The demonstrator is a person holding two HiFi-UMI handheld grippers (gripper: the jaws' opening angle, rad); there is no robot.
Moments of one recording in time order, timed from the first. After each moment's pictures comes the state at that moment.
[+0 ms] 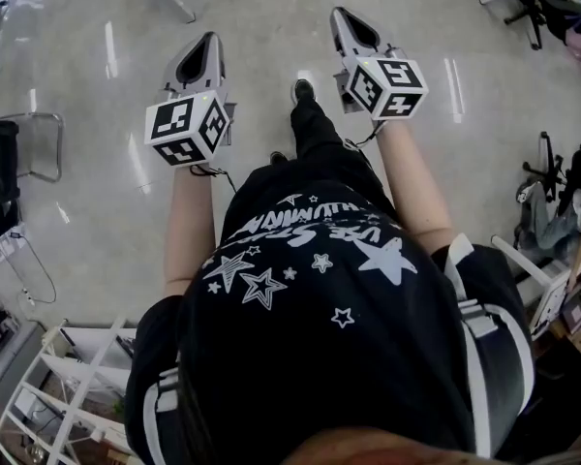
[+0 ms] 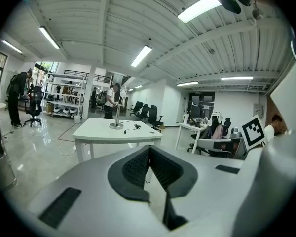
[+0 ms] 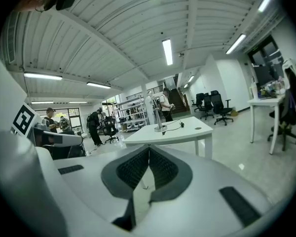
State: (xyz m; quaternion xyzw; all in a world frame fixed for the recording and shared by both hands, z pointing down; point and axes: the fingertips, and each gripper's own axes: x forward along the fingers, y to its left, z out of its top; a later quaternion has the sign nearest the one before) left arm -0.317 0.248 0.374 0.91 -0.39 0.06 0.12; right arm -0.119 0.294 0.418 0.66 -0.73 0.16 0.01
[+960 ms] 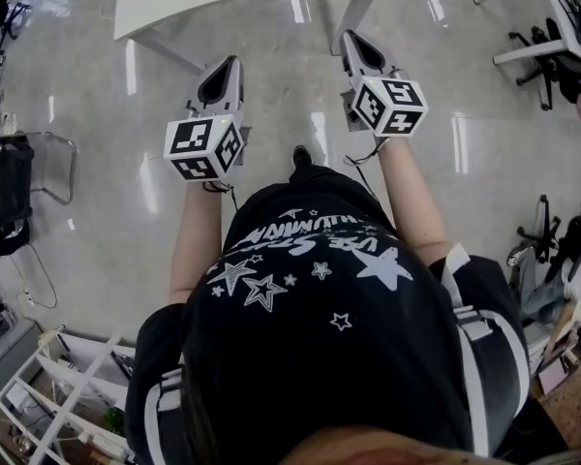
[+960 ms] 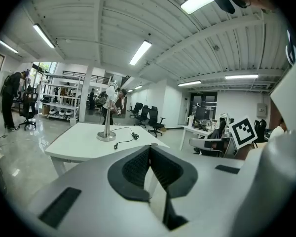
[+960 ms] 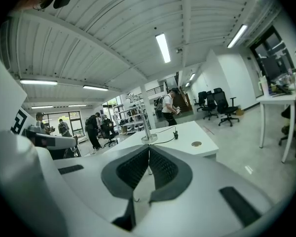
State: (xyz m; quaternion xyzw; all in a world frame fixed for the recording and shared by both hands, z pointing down) left arm -0.165 0.086 0.355 0.91 -0.39 0.06 0.11; right arm 0.033 0.104 0.406 0.65 -0.74 0.17 -0.01
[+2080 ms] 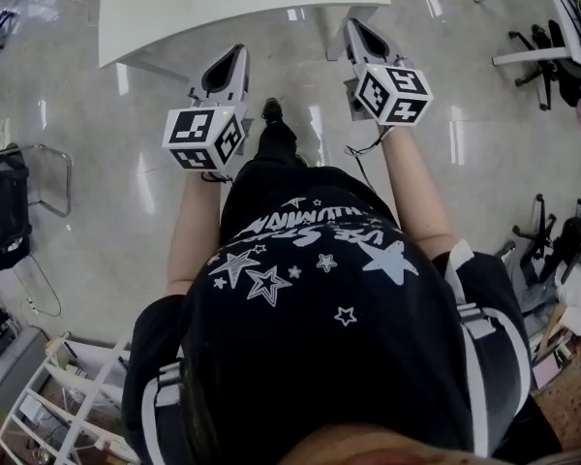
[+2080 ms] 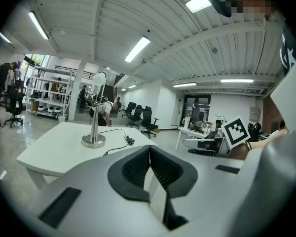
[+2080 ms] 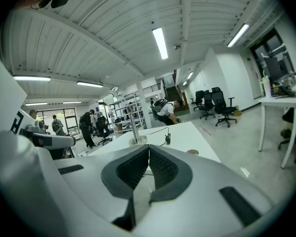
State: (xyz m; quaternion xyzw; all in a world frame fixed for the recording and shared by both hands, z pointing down) left arm -0.112 -0.014 0.368 0.93 -0.34 0.05 0.12; right arm 0.080 0.001 0.418 0.66 -0.73 0.17 0.01
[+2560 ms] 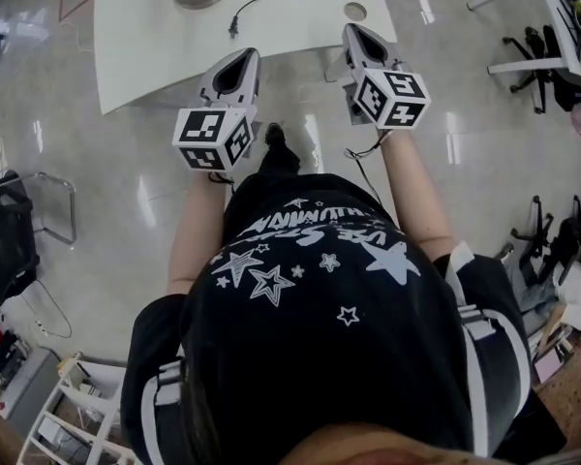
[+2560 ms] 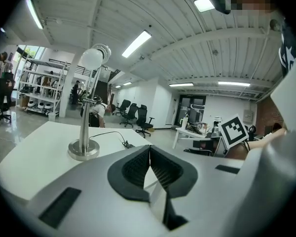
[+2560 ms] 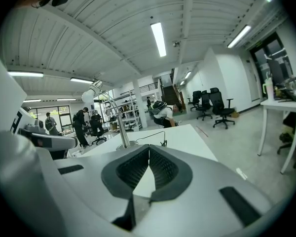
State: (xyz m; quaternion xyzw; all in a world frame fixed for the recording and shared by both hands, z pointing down) left arm -0.064 -0.127 0.372 0.94 -0.30 0.05 0.14; right arm 0.109 -0.108 0.416 0.68 -0.71 0.17 0.02
